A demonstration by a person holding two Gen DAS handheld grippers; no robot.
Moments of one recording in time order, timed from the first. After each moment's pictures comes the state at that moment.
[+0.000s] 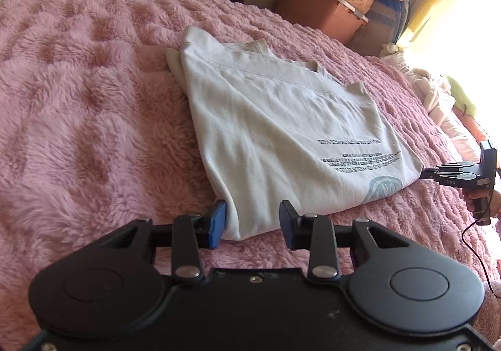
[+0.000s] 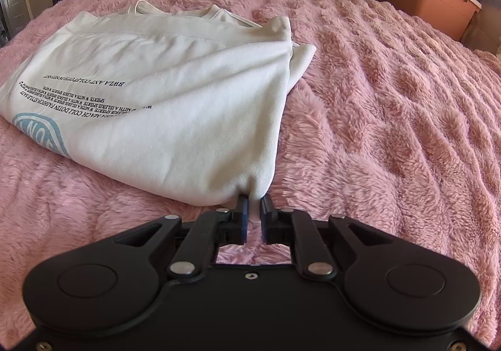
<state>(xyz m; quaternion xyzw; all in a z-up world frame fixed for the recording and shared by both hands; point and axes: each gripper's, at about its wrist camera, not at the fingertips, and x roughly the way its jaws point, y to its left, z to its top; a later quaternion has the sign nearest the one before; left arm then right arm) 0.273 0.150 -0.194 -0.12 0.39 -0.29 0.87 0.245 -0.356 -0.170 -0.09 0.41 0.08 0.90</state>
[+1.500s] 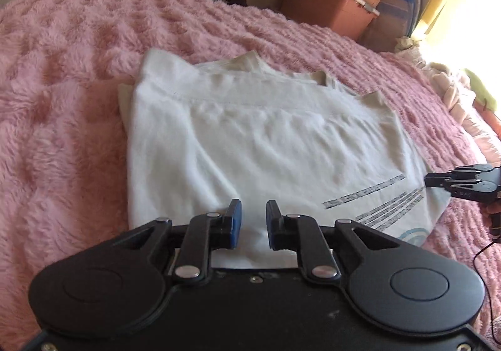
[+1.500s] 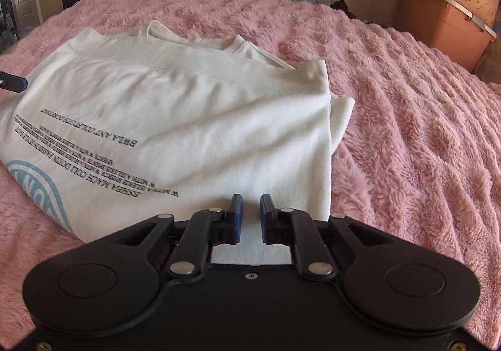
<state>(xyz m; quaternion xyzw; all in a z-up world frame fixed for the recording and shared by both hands) 0.350 0.077 -0.196 -0.07 0.41 -0.24 0.88 0.298 -0.315 -0.165 -0.10 0.39 0.09 0.91</state>
